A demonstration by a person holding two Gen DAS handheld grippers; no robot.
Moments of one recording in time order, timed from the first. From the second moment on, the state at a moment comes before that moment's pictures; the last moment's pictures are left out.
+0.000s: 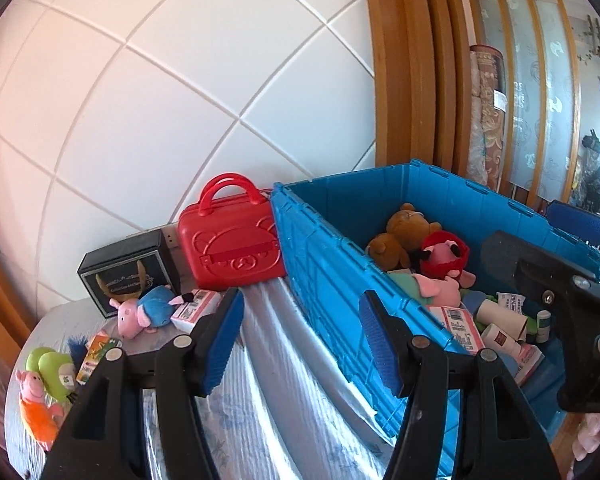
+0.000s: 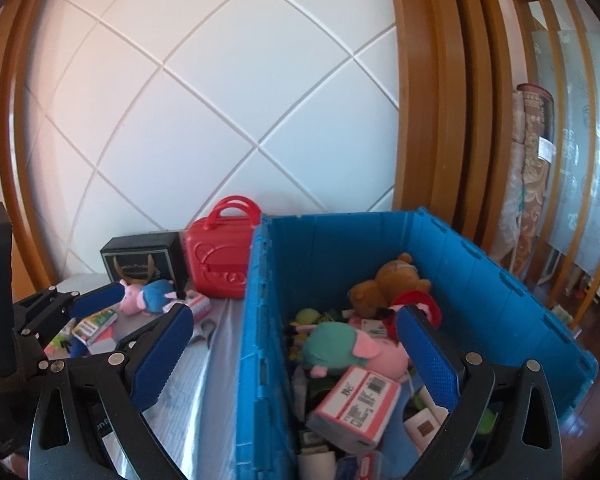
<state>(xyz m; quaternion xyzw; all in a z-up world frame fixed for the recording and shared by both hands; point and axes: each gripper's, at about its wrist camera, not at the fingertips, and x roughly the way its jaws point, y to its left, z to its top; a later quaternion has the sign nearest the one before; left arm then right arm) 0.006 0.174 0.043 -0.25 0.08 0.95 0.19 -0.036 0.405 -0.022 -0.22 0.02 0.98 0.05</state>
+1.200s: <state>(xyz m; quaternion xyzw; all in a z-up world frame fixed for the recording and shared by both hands) -0.132 -0.066 -0.177 -0.48 -0.05 0.87 0.00 -0.224 0.240 -0.191 -0.39 -0.03 0.92 -0.05</state>
